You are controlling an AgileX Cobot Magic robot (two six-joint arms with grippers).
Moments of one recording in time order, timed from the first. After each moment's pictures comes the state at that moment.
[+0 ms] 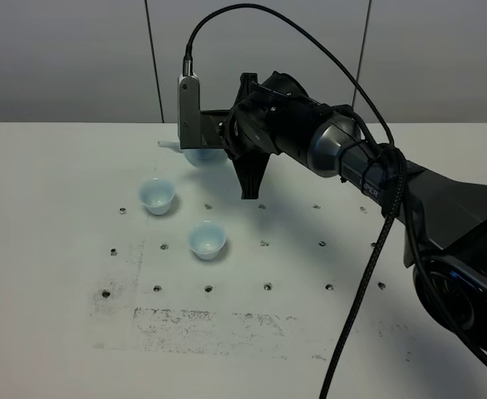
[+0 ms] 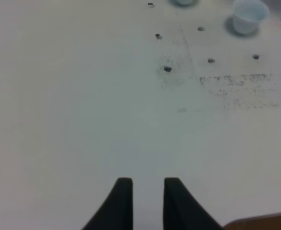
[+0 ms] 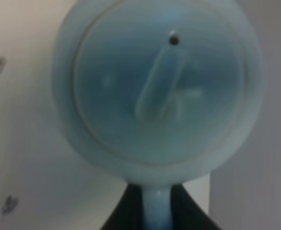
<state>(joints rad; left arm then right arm) -0.07 0.00 -0.46 -0.06 1.07 0.09 0.63 2.42 -2.16 -0.35 0.75 -0.84</state>
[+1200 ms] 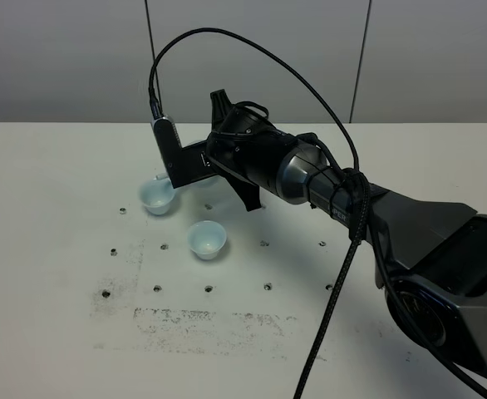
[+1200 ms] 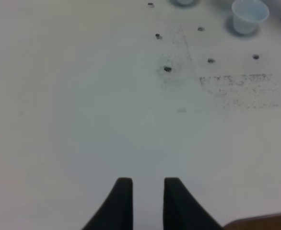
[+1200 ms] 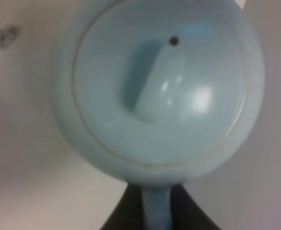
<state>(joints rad) -0.07 0.00 -0.46 -0.06 1.07 0.09 0.70 2.47 -2.16 -0.64 0.75 -0.88</state>
